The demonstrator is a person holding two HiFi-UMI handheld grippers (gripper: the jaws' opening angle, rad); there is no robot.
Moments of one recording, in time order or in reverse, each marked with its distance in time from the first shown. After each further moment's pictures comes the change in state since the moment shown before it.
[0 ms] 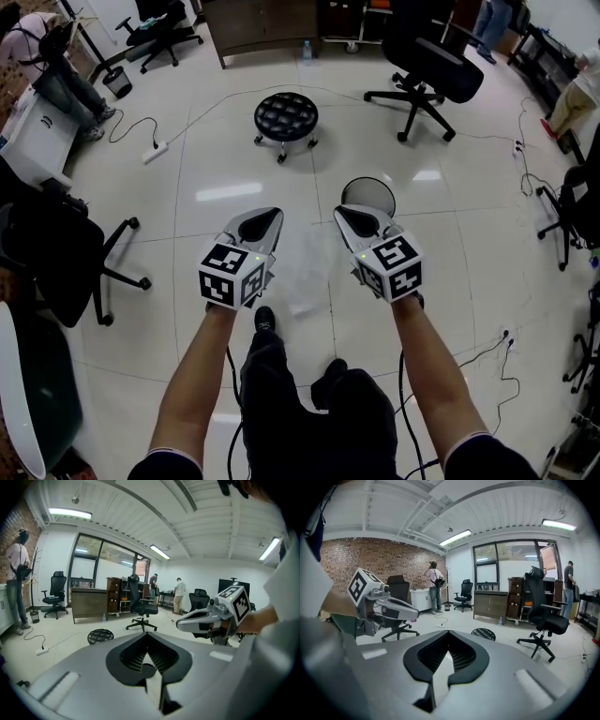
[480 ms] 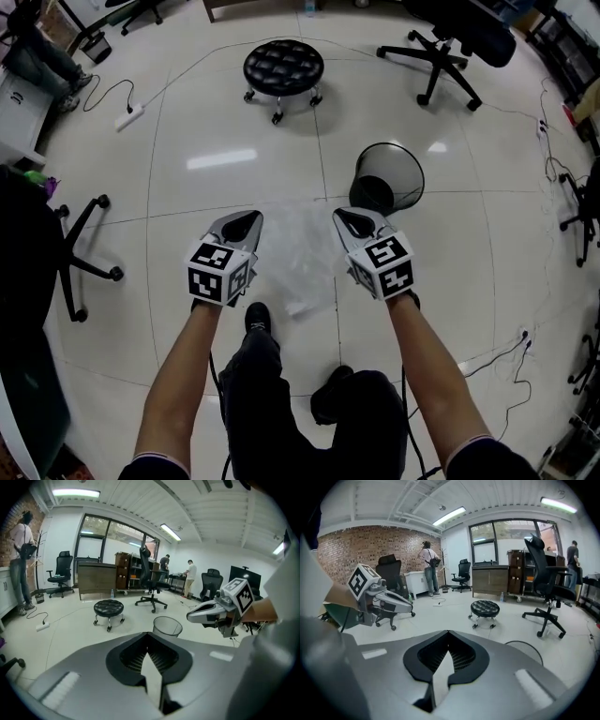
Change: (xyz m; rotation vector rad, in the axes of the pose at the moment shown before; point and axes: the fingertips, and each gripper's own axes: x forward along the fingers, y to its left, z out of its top) left arm 0.109 0.110 -0.238 -0.050 0.186 0.065; right arm 0.155 -0.038 -0.225 0.062 0.161 0.016
